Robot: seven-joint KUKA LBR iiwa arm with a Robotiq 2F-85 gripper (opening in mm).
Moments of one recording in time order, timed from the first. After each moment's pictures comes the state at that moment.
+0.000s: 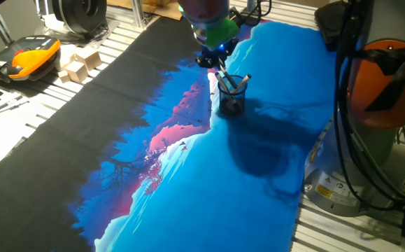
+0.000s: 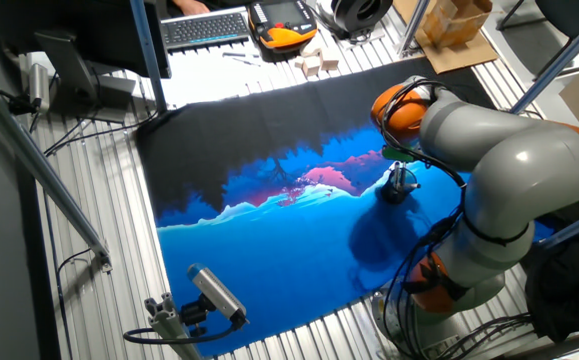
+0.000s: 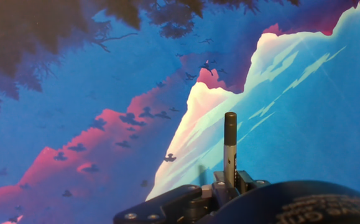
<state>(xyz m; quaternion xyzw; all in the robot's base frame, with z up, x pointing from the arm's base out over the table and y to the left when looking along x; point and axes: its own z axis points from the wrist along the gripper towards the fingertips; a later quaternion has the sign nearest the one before) 0.408 -0.138 0.154 0.28 0.94 -0.19 0.09</state>
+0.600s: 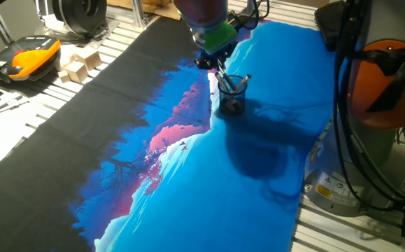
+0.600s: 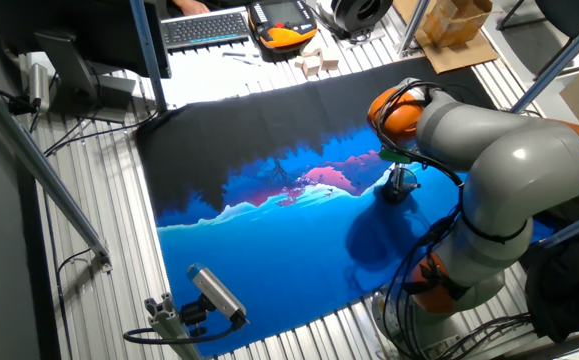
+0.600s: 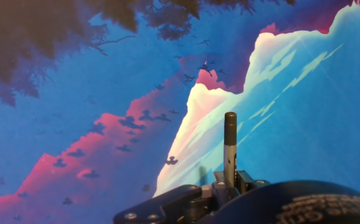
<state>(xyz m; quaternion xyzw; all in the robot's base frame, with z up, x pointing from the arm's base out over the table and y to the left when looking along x) 0.408 -0.136 0.146 0.30 0.93 -0.20 0.10</state>
